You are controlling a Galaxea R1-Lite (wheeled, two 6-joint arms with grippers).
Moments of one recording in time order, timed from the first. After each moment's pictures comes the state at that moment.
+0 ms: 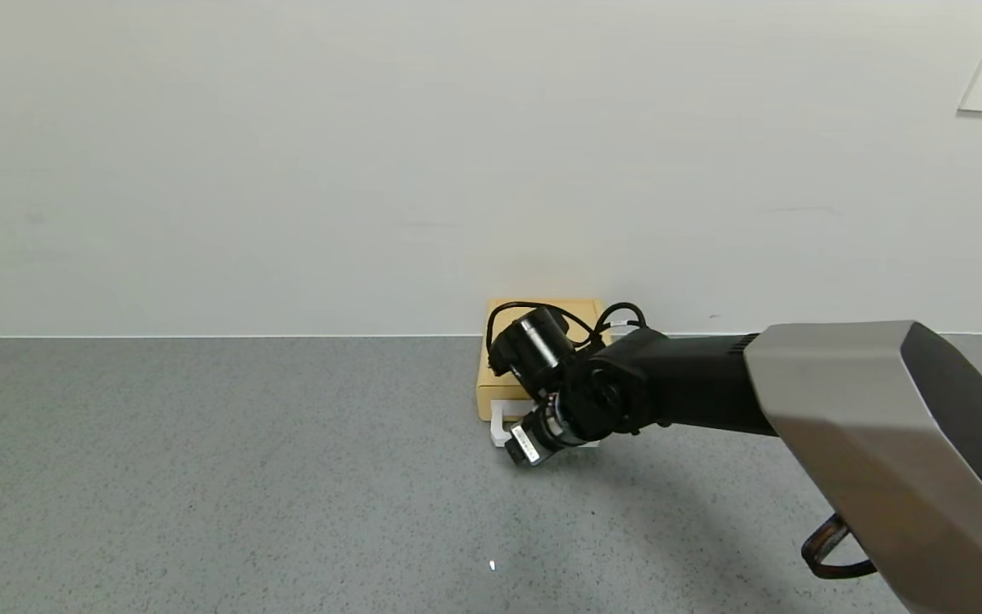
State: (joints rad) left arm 0.00 0.00 0.00 0.01 -0.02 0.02; right arm 0.73 2.43 -1.95 0.45 -0.33 0.04
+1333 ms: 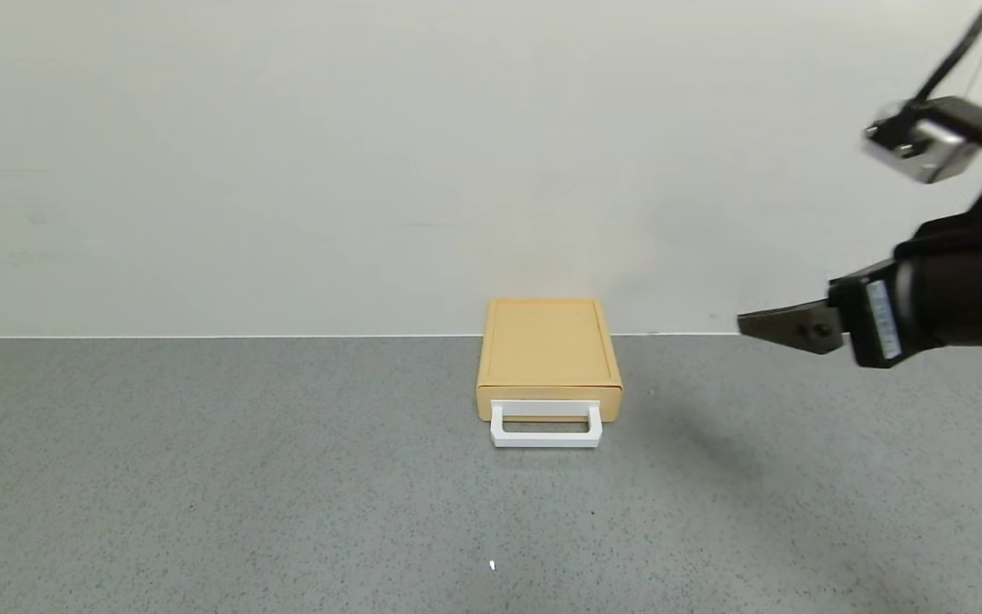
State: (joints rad) left arm 0.00 0.00 0.00 0.01 -0.02 0.02; right arm 0.47 1.43 -1.35 0.43 -0.11 -0.02
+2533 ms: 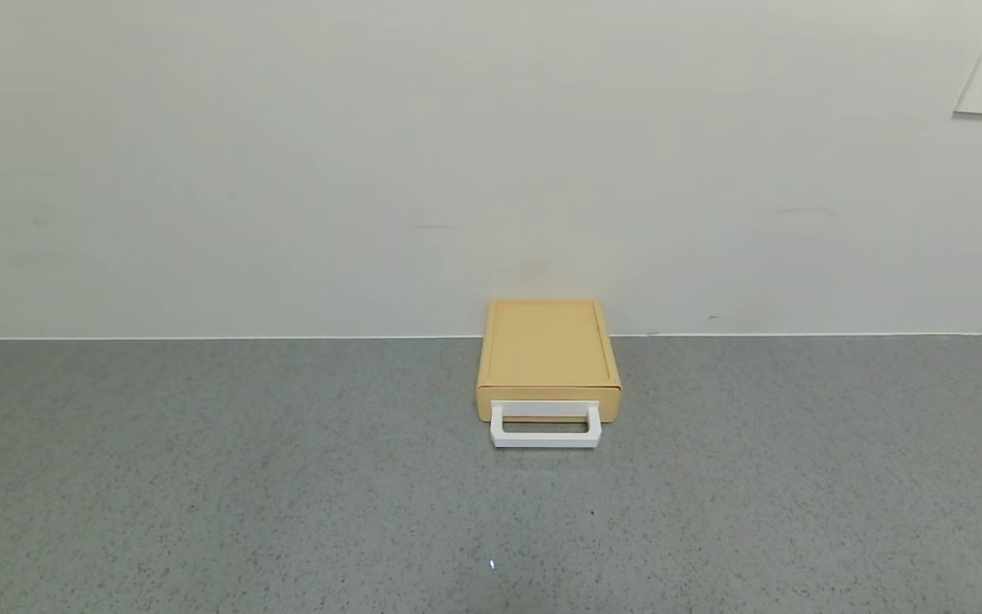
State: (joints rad) left arm 0.00 0.00 0.00 0.01 -0.02 0.02; right arm 0.07 0.33 -0.74 0.43 -0.05 -0.02
